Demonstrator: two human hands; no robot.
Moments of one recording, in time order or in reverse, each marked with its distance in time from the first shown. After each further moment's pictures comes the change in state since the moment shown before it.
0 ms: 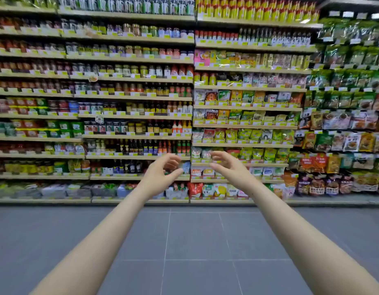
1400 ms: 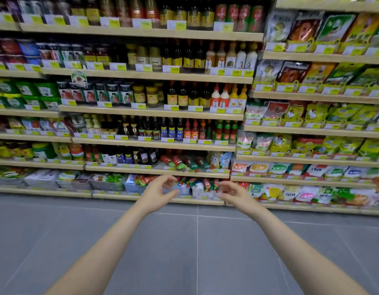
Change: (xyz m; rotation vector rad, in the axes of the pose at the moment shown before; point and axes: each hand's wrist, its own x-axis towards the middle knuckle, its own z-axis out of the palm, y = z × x) left_hand 0.436 -0.651 -0.057 0.085 -0.098 -0.324; right_hand 0.627 0.389 0.252 0.094 -0.204 0.432
